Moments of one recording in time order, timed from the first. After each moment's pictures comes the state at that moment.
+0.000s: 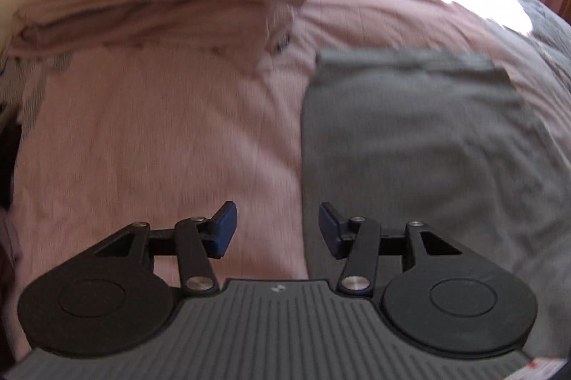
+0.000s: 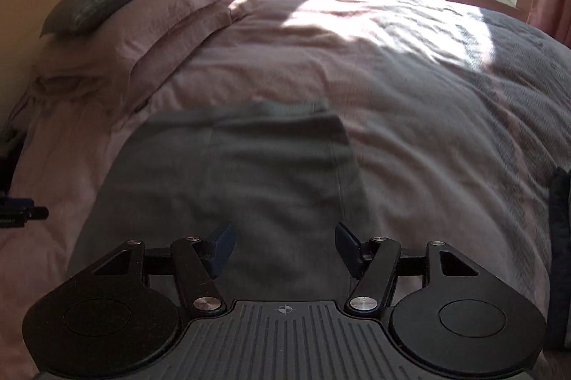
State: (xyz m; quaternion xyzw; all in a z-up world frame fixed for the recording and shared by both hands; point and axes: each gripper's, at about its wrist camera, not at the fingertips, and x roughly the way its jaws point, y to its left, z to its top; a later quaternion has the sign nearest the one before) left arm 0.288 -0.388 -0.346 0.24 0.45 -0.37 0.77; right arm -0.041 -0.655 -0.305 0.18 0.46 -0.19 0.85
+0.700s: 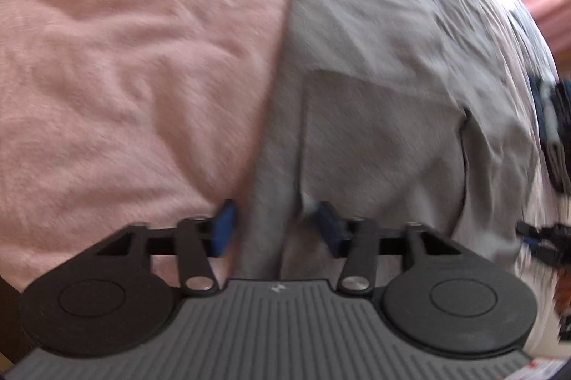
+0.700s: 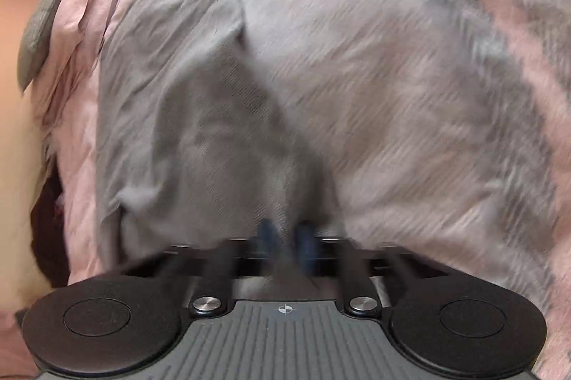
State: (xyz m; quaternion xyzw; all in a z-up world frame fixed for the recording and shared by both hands) left arm 0.069 -0.171 -0.400 0.08 0.63 -0.33 0.69; right arm -0.295 -0.569 -0.390 0.52 0.44 -0.20 0.71
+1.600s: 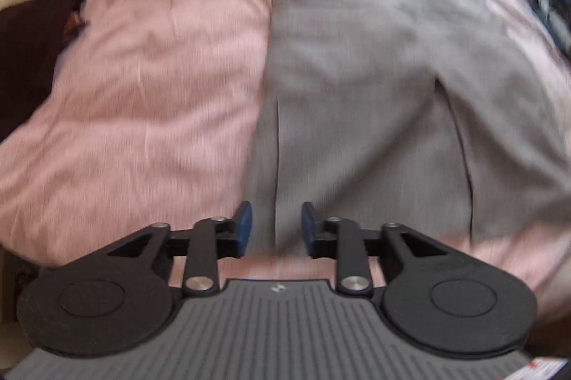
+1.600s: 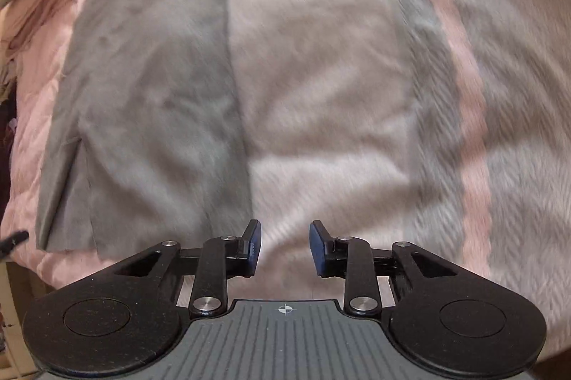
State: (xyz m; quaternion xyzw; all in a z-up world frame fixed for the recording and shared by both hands) left arm 0.063 -0.148 -0.326 0.23 0.48 -0.35 0.77; right arm -0.305 -0.524 -0.334 0.39 0.53 -0.24 0.71
